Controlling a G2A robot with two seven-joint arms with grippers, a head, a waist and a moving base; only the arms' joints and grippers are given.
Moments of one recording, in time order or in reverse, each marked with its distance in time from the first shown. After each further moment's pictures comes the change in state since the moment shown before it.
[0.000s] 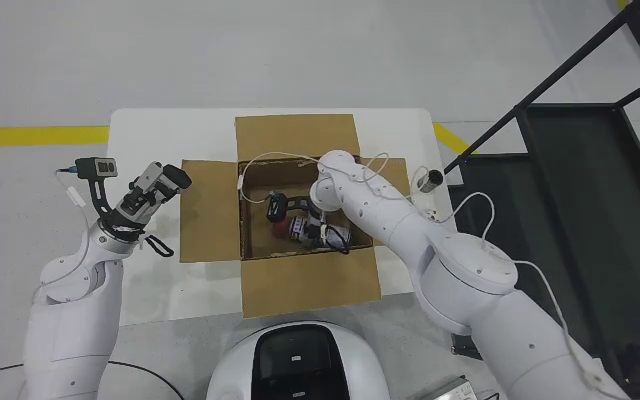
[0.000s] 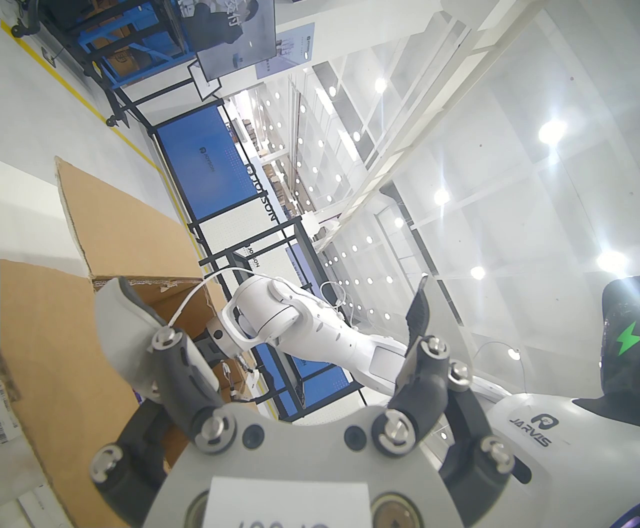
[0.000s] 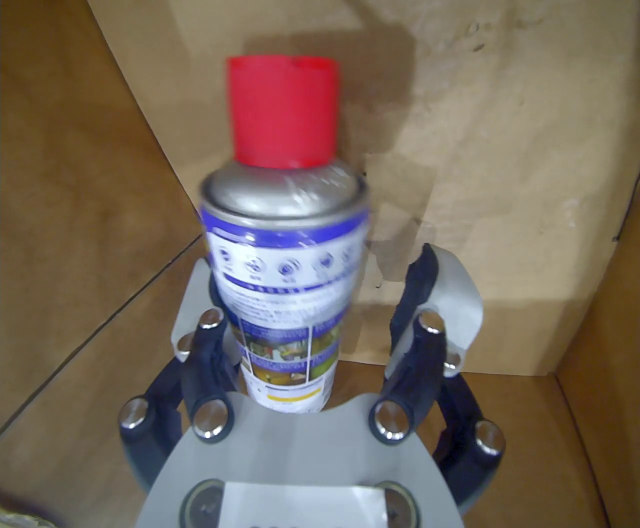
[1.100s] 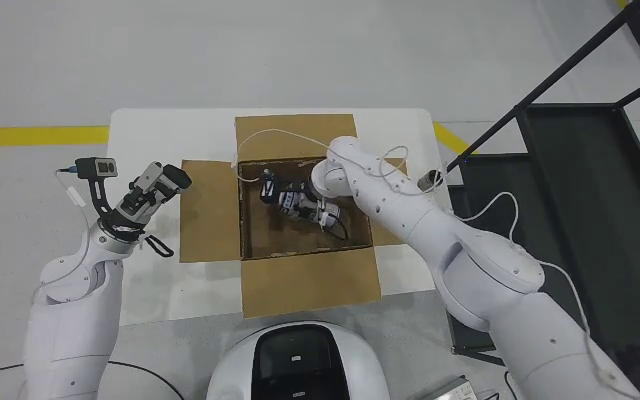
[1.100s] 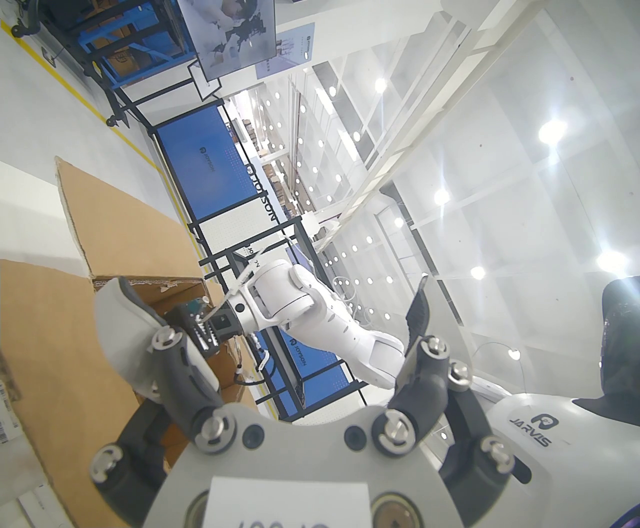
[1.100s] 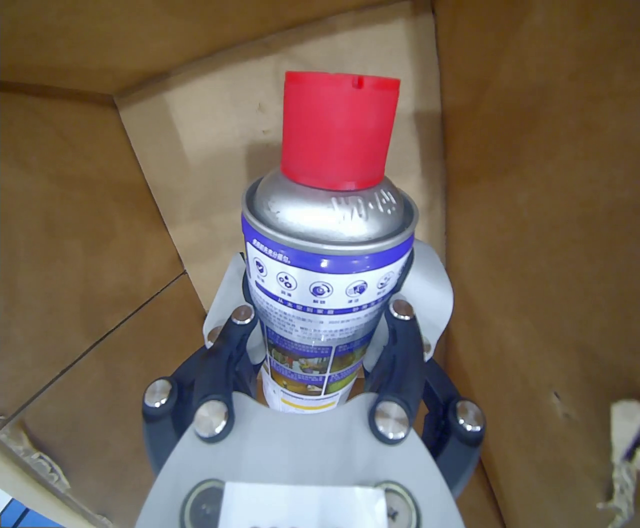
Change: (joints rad) left arm 0.000 0.000 0.000 0.000 0.000 0.000 0.000; right arm -0.036 0.159 0.143 -0.318 -0.152 0.030 -0.167
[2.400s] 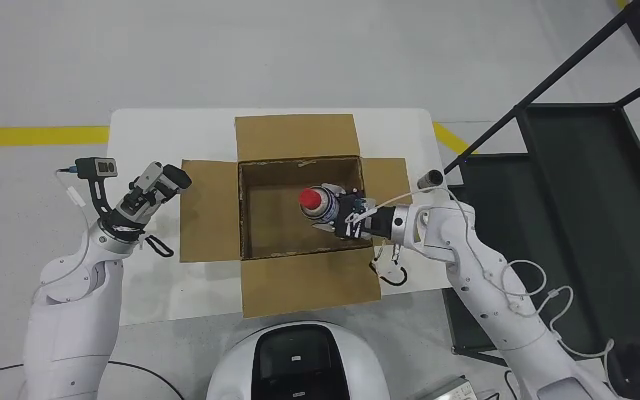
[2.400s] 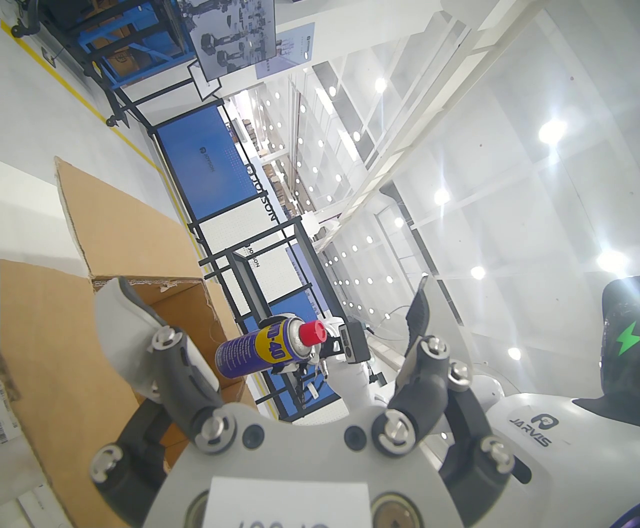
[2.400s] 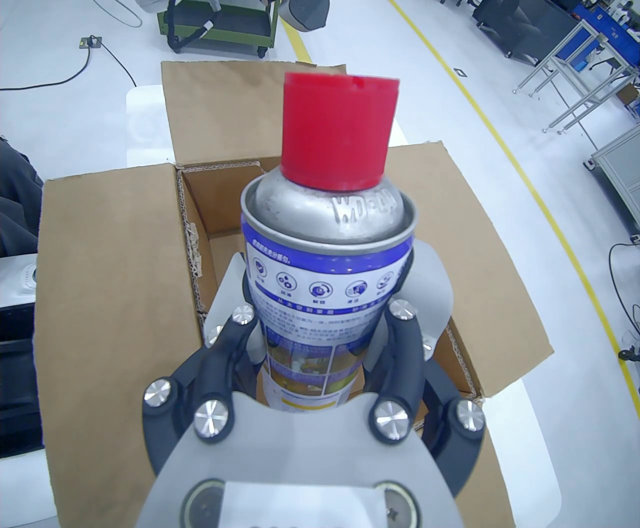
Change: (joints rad) left arm 0.000 0.000 0.000 0.000 0.000 0.000 0.000; right arm -0.827 0.380 0.780 -1.007 -0.488 -0.076 -0.611
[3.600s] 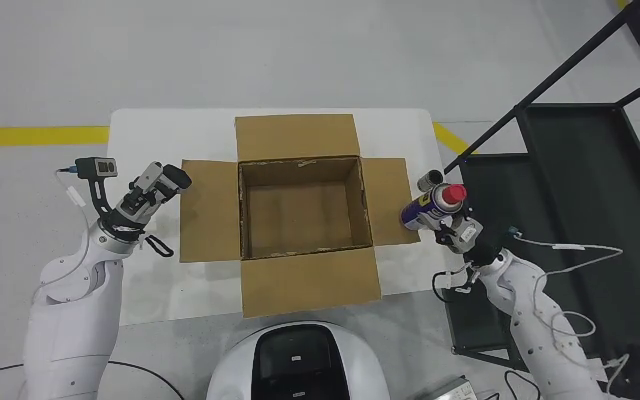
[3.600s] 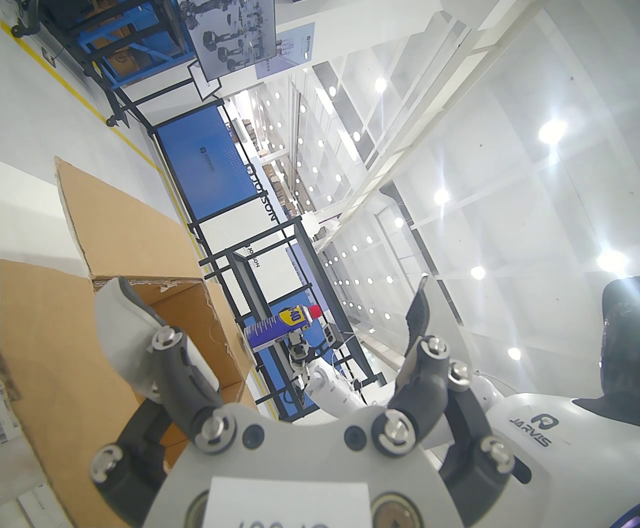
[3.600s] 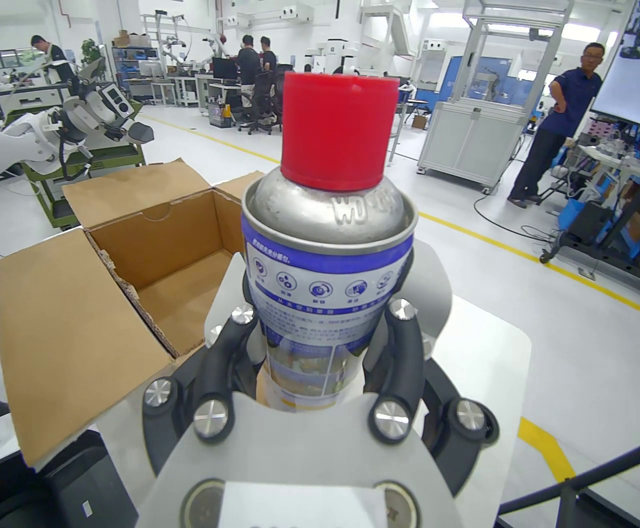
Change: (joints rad) left arm 0.000 0.000 0.000 0.000 0.000 0.000 0.000; right arm -0.390 0.043 0.416 0.334 -0.057 0.108 -0.952
